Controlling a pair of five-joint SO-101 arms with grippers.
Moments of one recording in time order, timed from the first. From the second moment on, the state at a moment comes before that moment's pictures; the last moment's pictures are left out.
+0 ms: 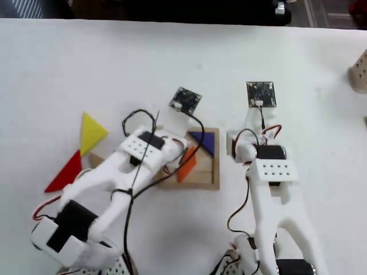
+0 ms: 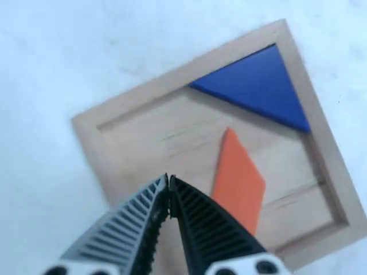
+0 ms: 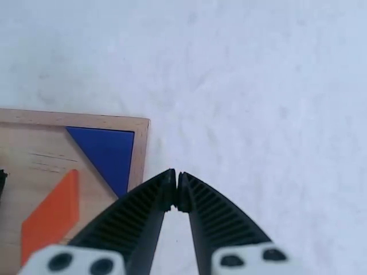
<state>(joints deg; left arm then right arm) 25.2 -1.6 38.4 38.6 3.7 -4.6 -29.3 51.5 41.3 2.9</state>
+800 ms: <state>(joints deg) 27.0 10.5 29.6 44.0 3.6 -4.0 -29.3 51.5 41.3 2.9</state>
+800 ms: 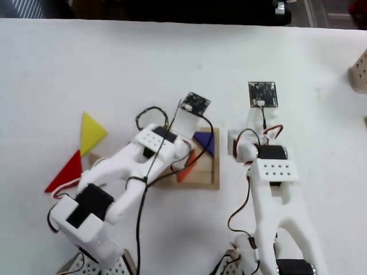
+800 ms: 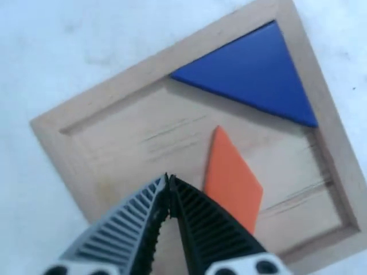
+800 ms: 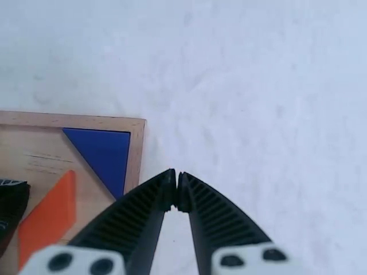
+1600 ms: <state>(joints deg) 37.8 10.5 28.6 51.8 3.9 -3.6 -29.3 51.5 41.3 2.9</state>
